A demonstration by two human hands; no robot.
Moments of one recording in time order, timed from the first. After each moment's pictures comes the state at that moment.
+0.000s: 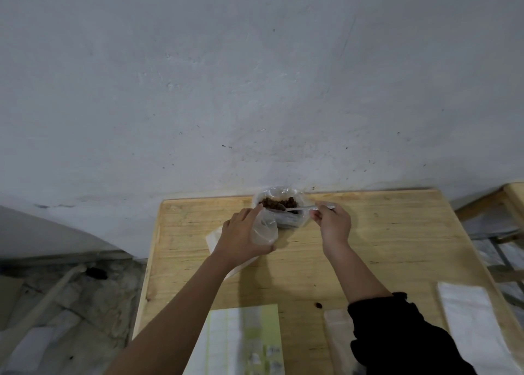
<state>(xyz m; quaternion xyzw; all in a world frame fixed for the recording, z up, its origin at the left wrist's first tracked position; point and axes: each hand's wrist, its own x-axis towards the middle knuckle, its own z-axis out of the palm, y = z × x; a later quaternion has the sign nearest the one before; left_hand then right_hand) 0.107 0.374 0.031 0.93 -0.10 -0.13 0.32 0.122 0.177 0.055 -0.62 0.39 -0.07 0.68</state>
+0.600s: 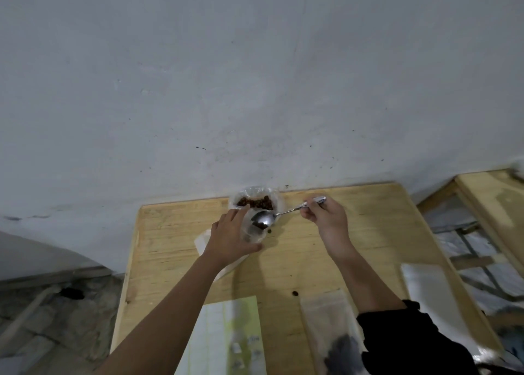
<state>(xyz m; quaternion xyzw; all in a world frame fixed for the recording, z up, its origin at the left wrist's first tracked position) 0.092 0.347 0.042 0.94 -0.11 -0.11 0.31 0.080 0.139 0.096 -0.66 0.22 -0.07 0.72</state>
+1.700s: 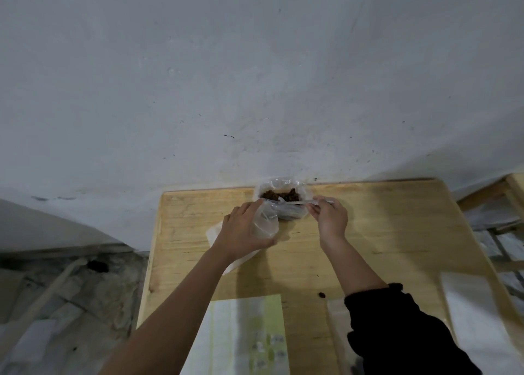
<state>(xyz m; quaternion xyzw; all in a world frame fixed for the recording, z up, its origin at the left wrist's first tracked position) 0.102 0.378 0.035 0.92 -0.11 -0.14 0.34 0.121 0.188 0.044 -0.57 0.40 -0.07 0.71</state>
